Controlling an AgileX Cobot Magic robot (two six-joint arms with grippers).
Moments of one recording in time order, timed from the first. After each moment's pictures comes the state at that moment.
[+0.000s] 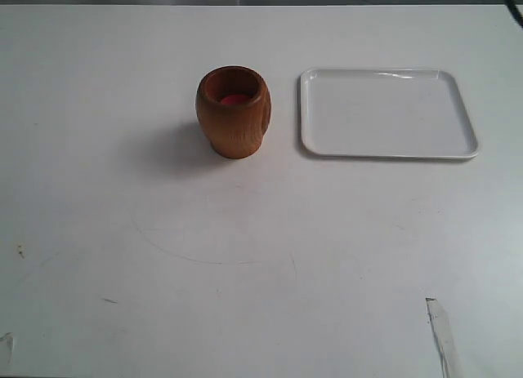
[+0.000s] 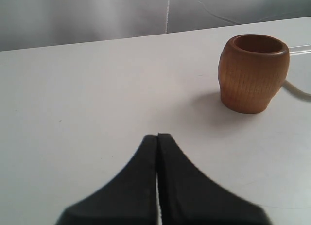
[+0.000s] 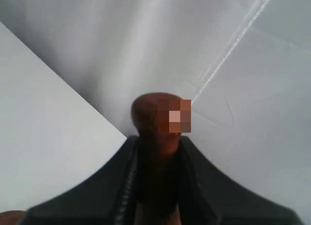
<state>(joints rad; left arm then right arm) 0.02 0.00 0.00 0.07 0.44 0.35 0.64 1.42 -1.16 0.51 0.05 -0.90</state>
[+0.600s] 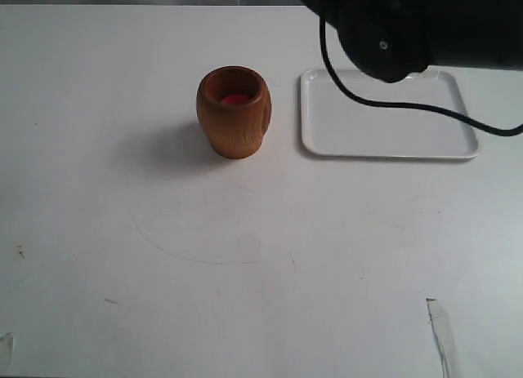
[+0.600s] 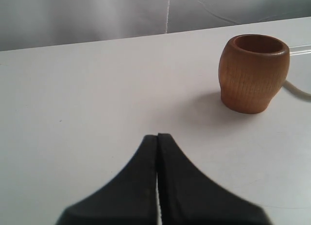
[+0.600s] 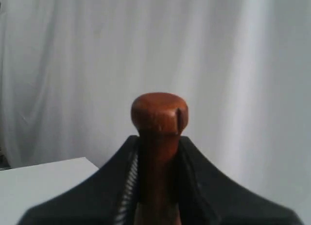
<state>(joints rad) 0.02 0.00 0.00 0.07 0.44 0.35 0.84 1.74 -1.16 -0.15 -0.70 0.00</state>
